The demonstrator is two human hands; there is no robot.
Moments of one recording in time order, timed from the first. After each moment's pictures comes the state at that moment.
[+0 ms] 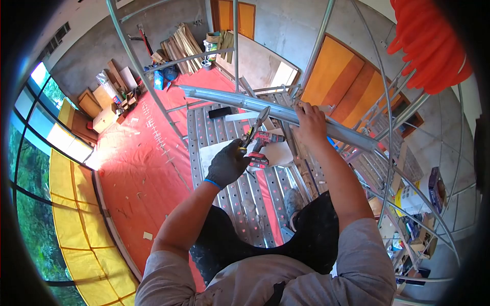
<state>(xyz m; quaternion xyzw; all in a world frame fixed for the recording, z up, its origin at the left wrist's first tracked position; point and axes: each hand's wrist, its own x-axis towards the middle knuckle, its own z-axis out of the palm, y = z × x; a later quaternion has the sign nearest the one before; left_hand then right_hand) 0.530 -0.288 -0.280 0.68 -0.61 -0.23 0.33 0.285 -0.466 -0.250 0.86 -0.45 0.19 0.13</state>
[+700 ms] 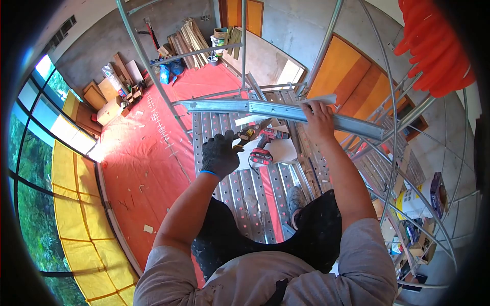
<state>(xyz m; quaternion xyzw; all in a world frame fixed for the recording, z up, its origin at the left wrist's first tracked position) 0.552 -0.288 -0.288 0.76 -0.62 -0.05 0.19 0.272 -0.478 -0.261 0.87 -0.36 0.26 0.19</state>
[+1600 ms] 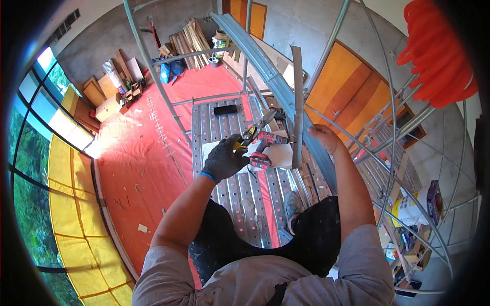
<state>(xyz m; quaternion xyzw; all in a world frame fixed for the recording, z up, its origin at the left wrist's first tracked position) 0.555 -0.289 -0.280 0.69 -0.61 -0.23 0.32 0.232 -0.493 -0.273 0.65 -0.34 0.20 -0.65</state>
